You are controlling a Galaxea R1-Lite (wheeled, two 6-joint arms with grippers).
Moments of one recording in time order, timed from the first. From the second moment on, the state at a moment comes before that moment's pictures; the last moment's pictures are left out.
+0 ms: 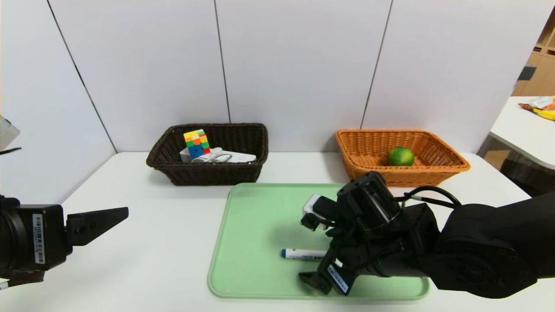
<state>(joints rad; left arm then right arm) -0.63 1.03 -0.92 0.42 0.44 -0.41 0.76 1.83 -0.89 -0.09 0.00 -0.20</state>
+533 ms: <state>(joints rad) -0.63 1.03 -0.92 0.42 0.44 -0.41 0.76 1.83 -0.89 -0.09 0.00 -0.20</state>
